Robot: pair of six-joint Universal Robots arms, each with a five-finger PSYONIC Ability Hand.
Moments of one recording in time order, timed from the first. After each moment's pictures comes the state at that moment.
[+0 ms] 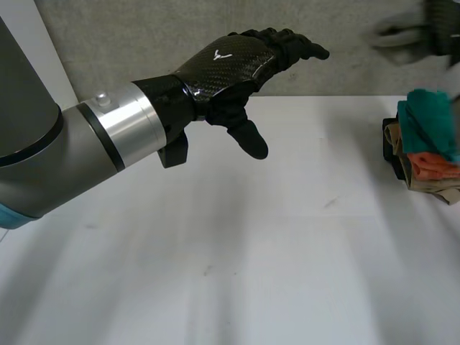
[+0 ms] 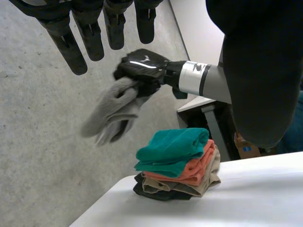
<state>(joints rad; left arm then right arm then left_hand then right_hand) 4.17 -1.85 -1.14 3.10 -0.89 3.10 1.62 -1.09 1.22 -0.70 1.37 2.64 0.18 0.20 0.21 0.21 0.05 1.03 1.15 1.15 1.20 0.92</state>
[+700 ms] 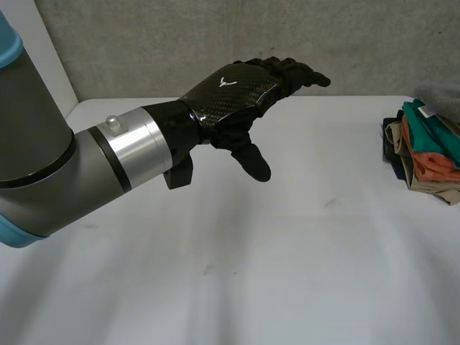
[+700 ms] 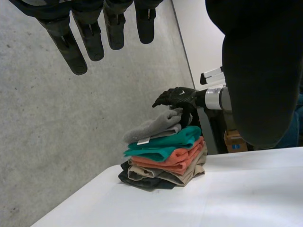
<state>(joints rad) 4.16 -1.85 -1.22 3.12 -0.89 3.09 1.22 -0.91 1.22 -0.50 1.18 2.76 0.18 0.20 0.21 0.21 0.05 0.22 0.21 0.21 0.22 0.05</state>
